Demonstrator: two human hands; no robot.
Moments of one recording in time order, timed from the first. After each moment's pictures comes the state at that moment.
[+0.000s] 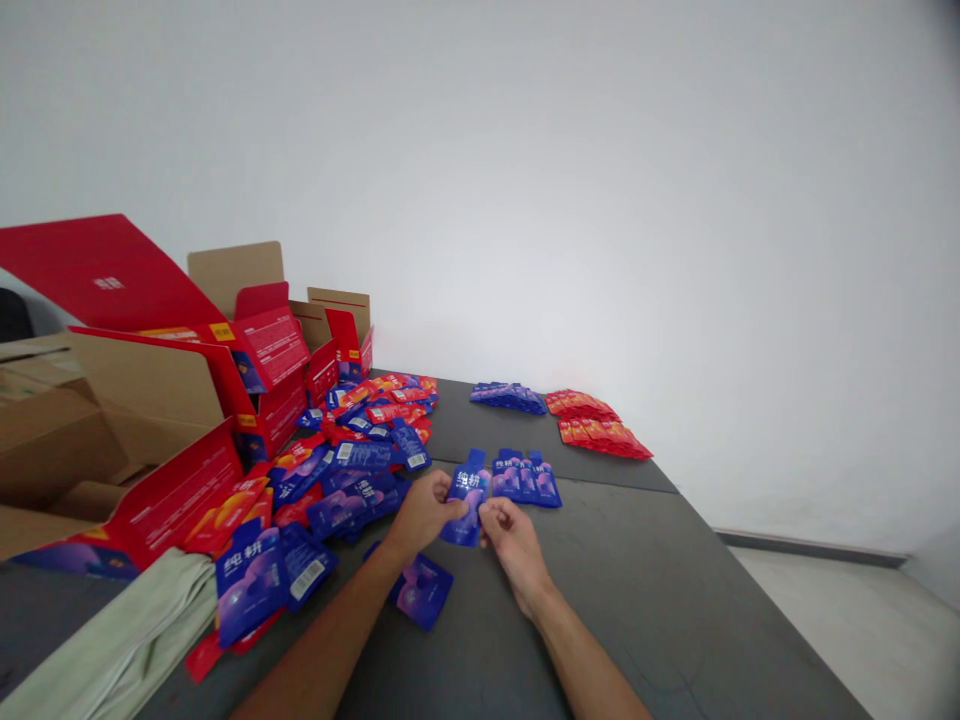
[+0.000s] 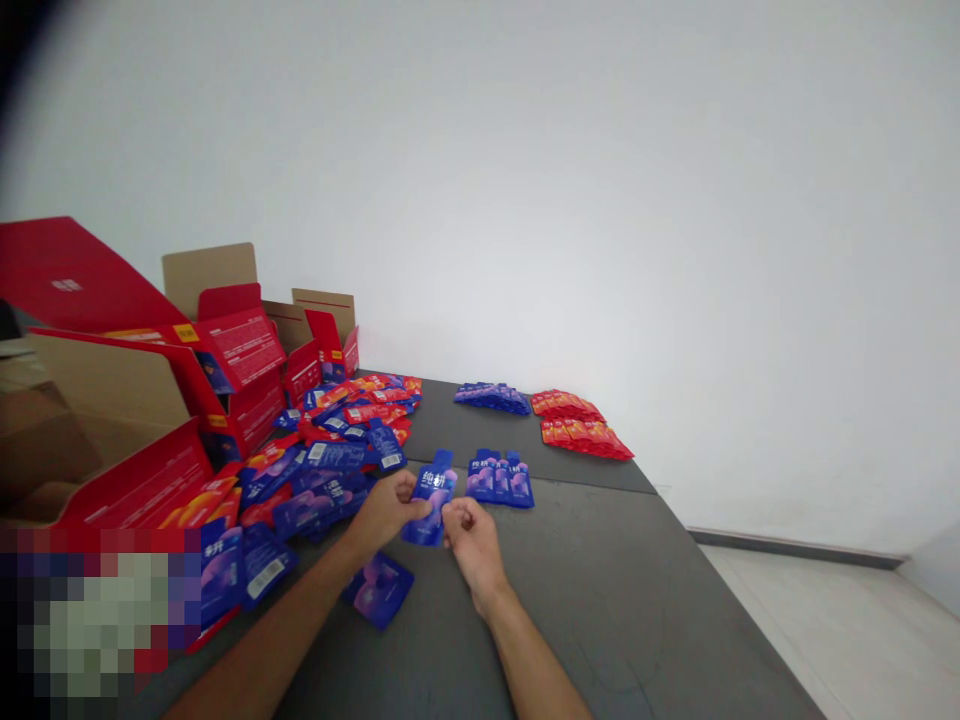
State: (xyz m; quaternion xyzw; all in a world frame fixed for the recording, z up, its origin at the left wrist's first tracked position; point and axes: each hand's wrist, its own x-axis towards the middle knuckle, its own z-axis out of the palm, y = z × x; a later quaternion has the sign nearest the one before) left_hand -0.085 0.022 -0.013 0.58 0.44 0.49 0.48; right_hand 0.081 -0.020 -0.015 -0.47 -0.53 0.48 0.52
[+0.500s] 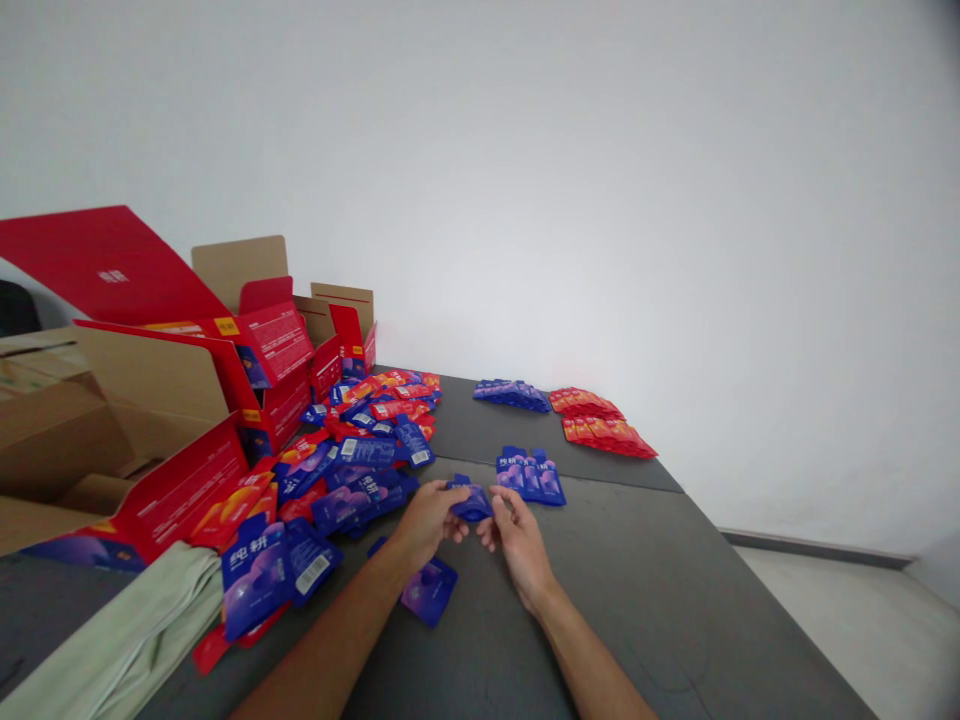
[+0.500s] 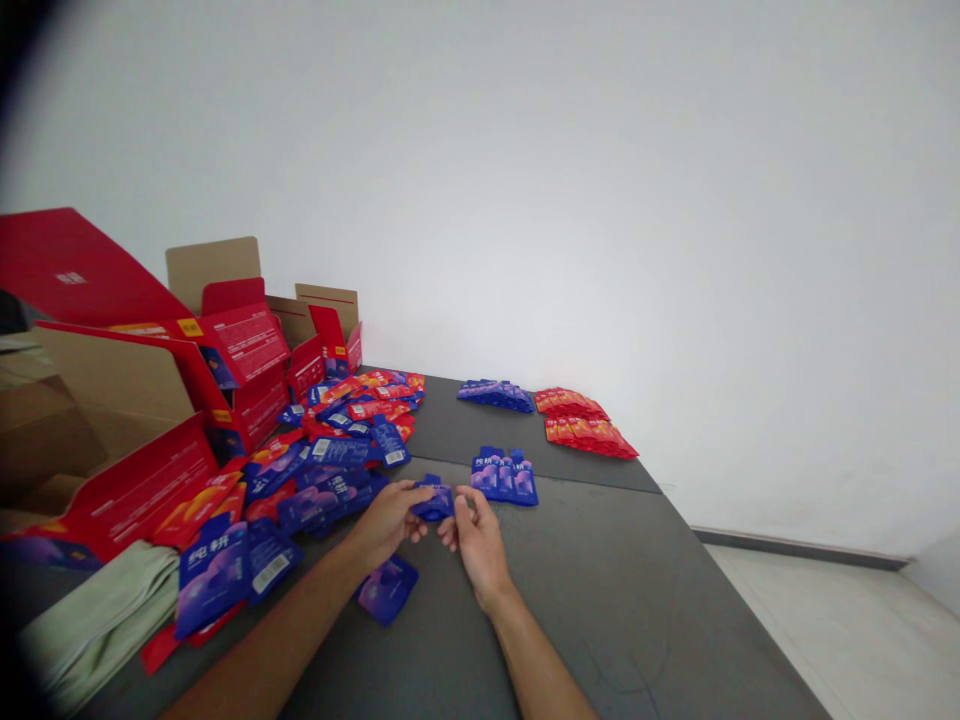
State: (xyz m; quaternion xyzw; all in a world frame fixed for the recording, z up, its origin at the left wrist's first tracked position) left_hand -0.074 0.012 -0.008 0.40 0.42 0.47 0.67; right_hand 0.080 -0.018 -0.021 -0.45 -0.53 0.50 0.52
